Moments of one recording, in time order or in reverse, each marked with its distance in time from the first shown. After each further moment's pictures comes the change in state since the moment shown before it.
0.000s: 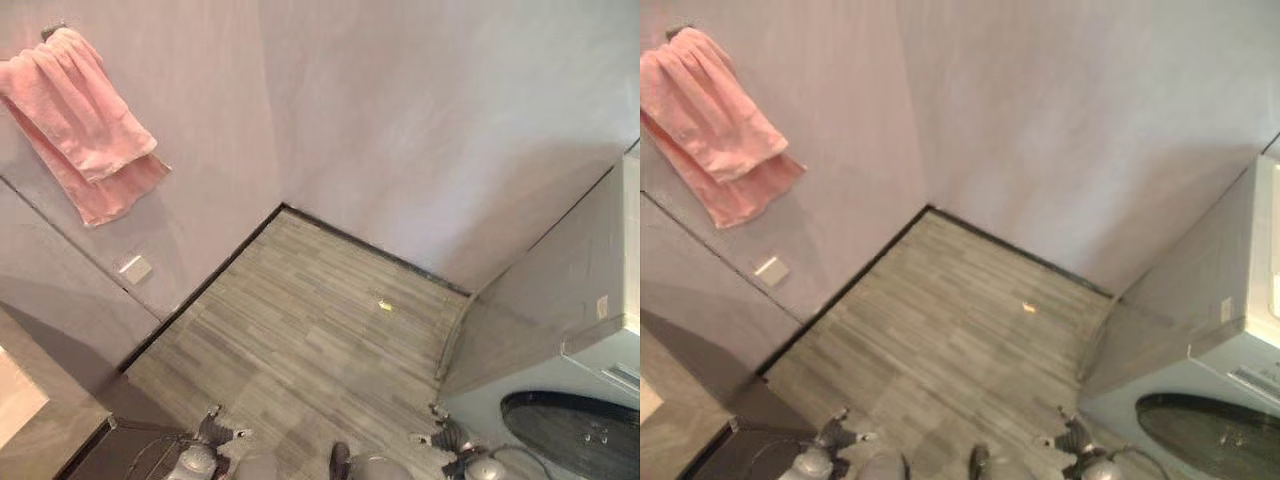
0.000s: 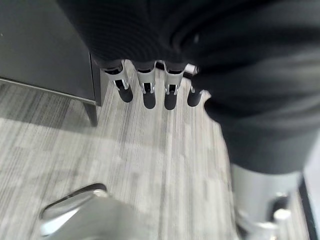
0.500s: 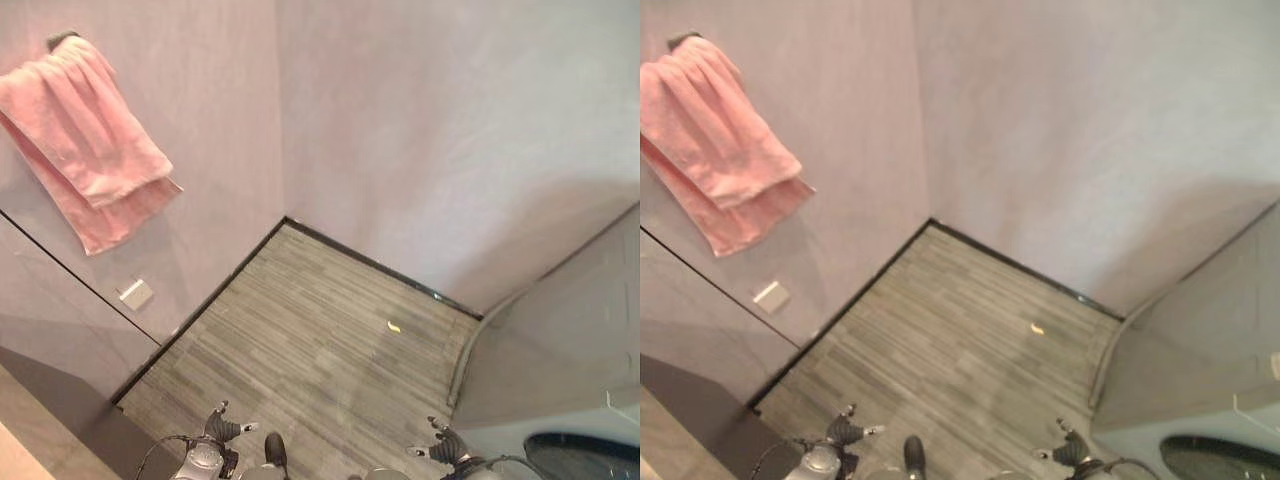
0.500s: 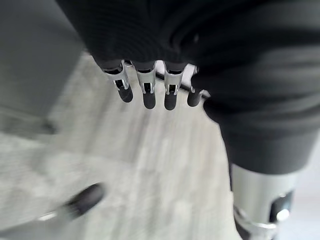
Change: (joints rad) left arm 0.016 -0.014 0.002 -0.056 -0.069 0.003 0.004; right arm 0.040 0.043 0.030 -0.001 -0.082 0.015 -0.010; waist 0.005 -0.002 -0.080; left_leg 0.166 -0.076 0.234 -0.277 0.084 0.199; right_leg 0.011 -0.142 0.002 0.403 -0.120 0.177
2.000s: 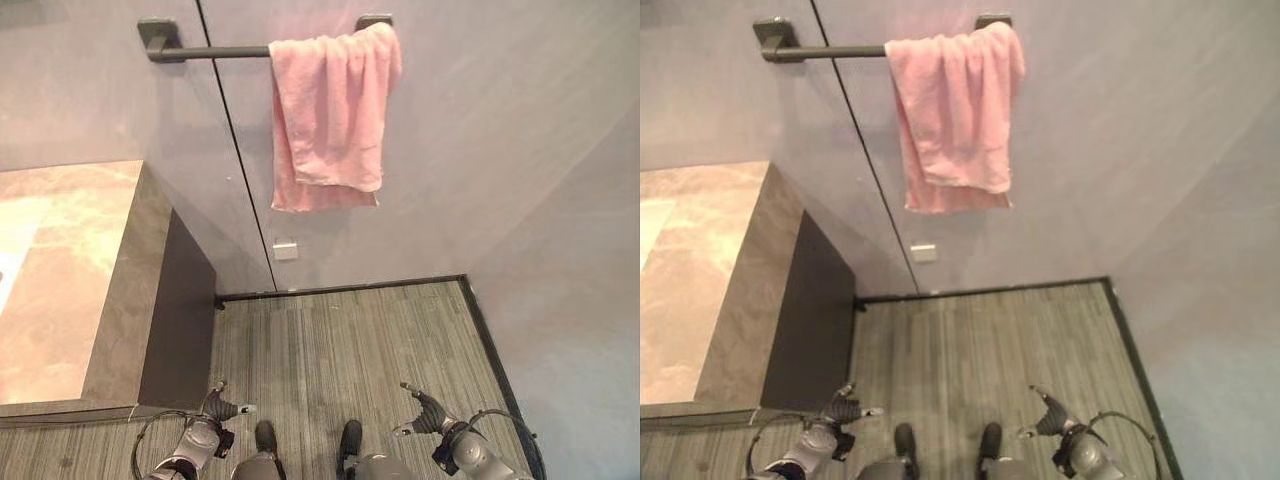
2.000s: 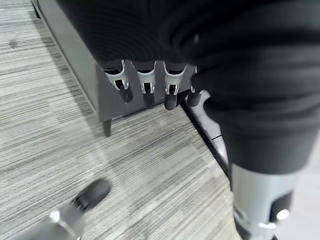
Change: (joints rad) left arm -0.077 0.024 -0.022 0.055 0.041 0.003 -0.013; right arm -0.076 -0.113 0.126 -0.178 -0.205 0.012 0.023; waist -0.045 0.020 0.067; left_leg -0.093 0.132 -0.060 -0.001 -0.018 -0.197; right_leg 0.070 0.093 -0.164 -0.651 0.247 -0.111
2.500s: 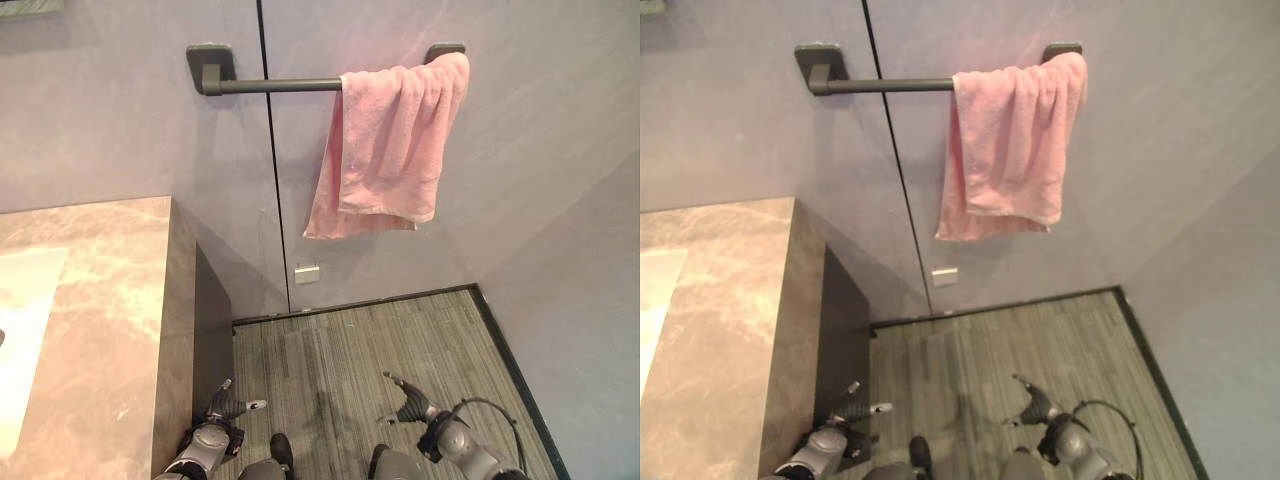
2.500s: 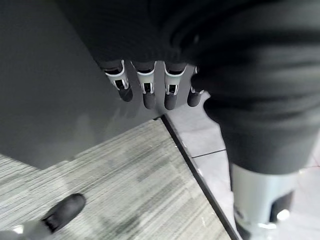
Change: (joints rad) left arm 0.004 -0.062 0.029 -0.037 -0.010 -0.005 0.026; right arm -0.065 0.042 0.027 -0.068 -0.029 0.000 0.003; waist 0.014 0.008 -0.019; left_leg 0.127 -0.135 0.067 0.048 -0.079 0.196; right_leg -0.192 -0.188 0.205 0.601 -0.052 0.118
